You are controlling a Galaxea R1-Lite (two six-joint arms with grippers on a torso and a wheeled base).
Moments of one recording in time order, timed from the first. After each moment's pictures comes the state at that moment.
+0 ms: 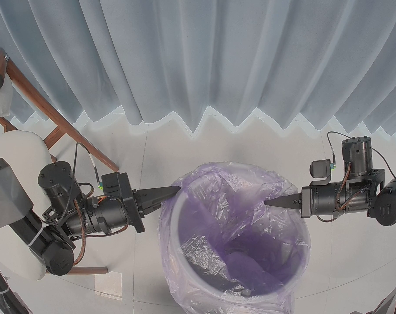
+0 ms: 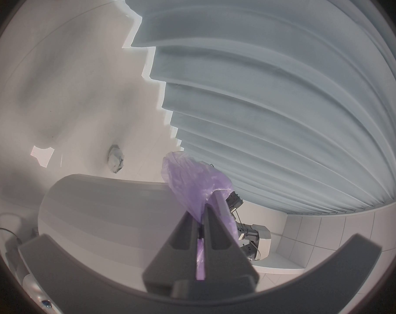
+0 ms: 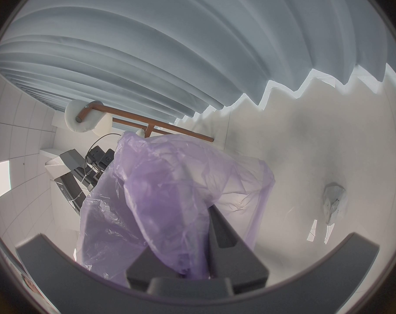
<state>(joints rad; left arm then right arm) -0.40 1.92 -0.44 -1.55 -0.77 -1.41 0.38 1.70 -0.71 -0.46 0.65 0.29</state>
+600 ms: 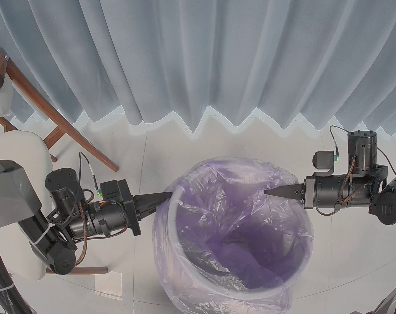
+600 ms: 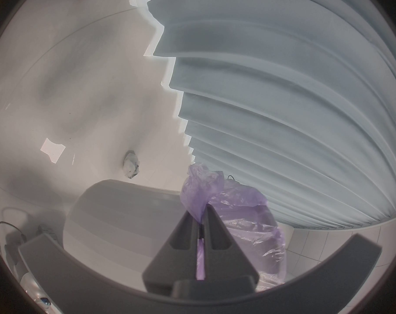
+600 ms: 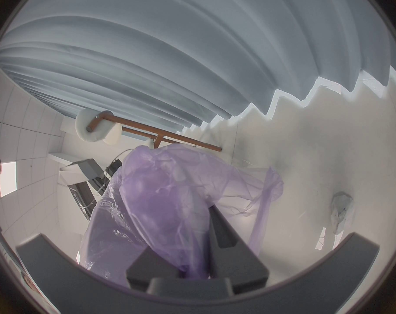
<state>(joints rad) -0.36 1.98 -0.42 -1.55 -0.74 -1.41 0.38 1.69 -0.72 -0.54 0.69 0.34</state>
